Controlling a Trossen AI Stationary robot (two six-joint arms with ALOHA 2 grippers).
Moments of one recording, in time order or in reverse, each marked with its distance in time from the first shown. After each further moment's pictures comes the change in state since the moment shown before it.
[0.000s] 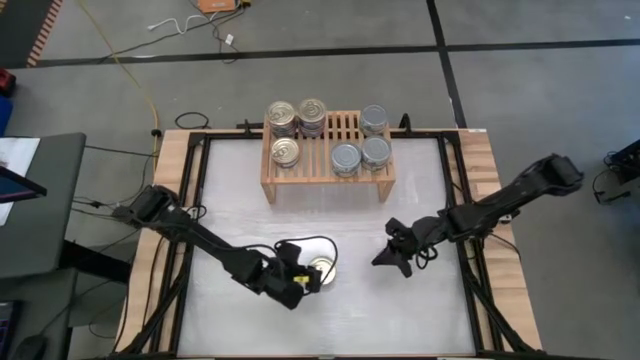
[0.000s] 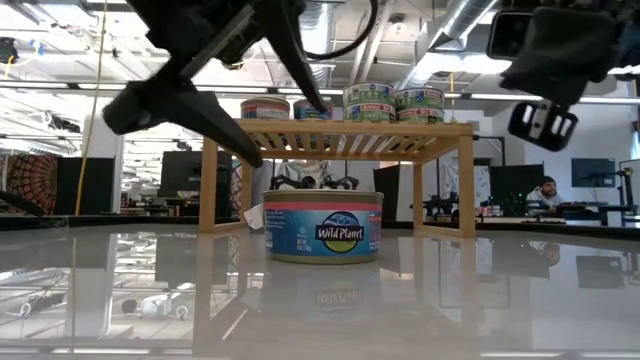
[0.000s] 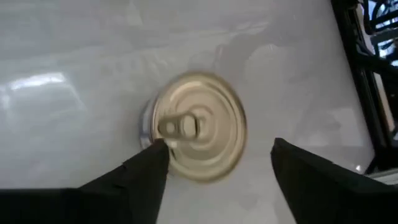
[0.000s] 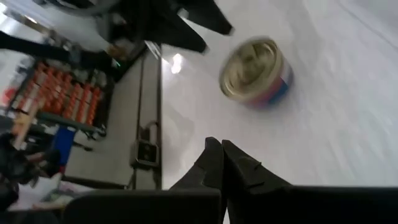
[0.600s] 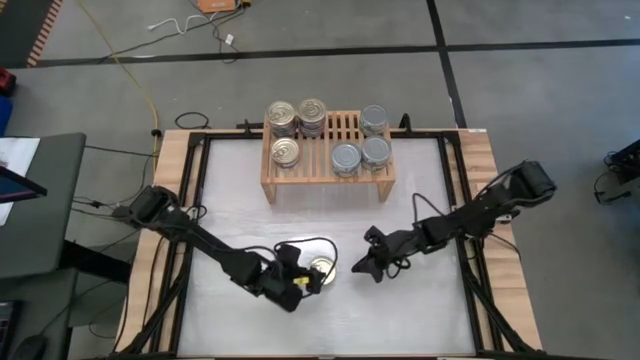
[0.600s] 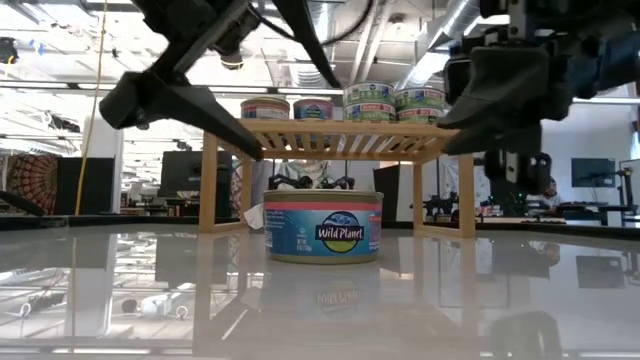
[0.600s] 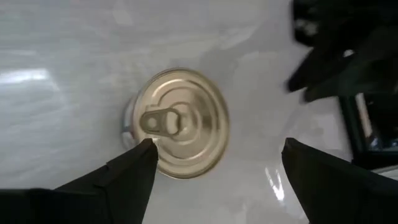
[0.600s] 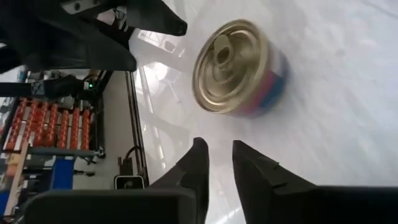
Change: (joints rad) left arm -0.012 0.000 0.000 0.043 -0.014 -0.026; right arm 0.000 0.374 0.086 0.239 0.048 0.195
